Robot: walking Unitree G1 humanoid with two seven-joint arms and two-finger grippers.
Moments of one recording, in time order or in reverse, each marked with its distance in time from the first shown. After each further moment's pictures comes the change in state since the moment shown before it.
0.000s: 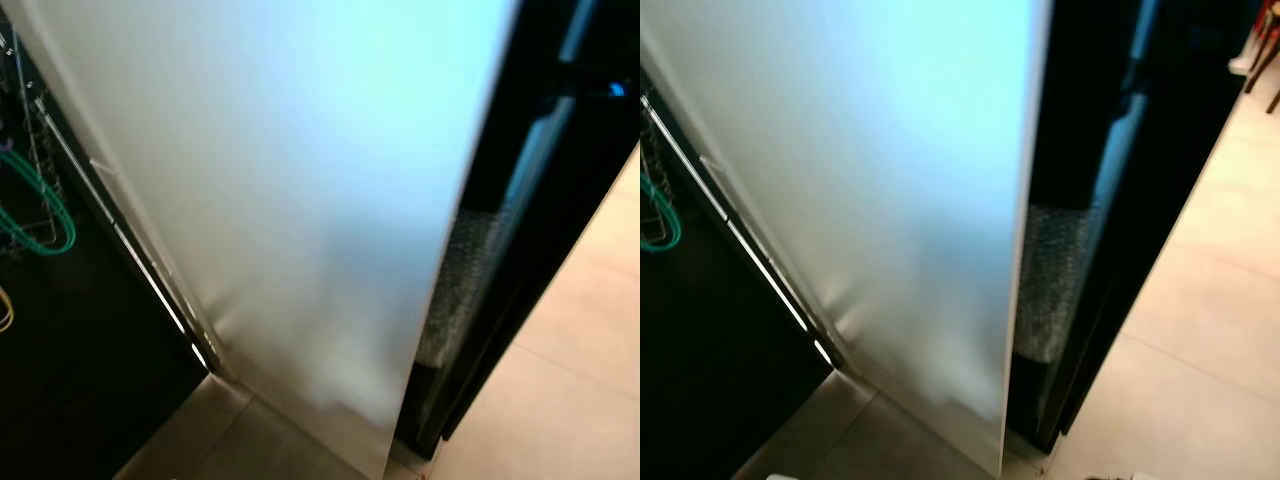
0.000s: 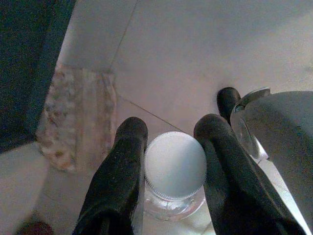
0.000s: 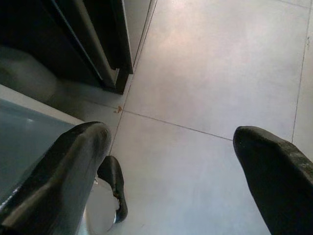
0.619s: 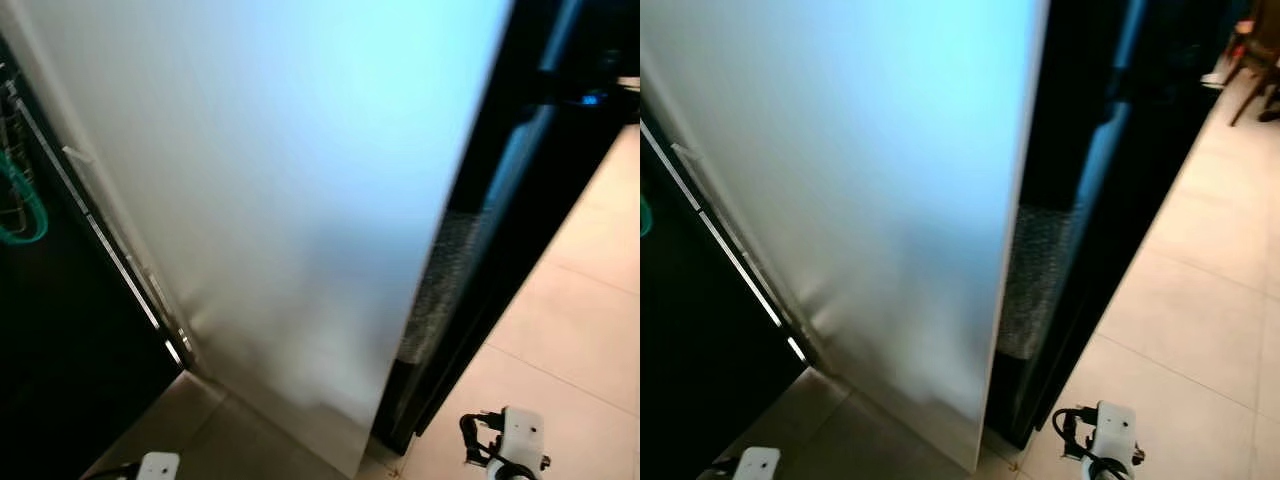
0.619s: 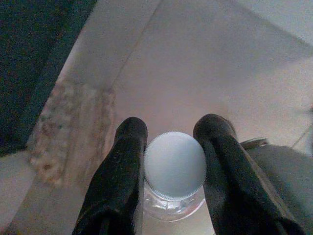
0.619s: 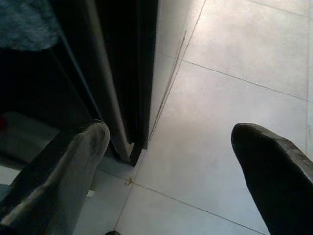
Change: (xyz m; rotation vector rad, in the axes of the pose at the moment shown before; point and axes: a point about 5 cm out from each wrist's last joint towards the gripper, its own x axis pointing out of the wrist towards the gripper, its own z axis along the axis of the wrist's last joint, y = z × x) left arm 0.000 0.037 0.024 -0.112 -0.064 0.127; right arm 0.017 0.055 0.071 -0.034 -0.247 0.147
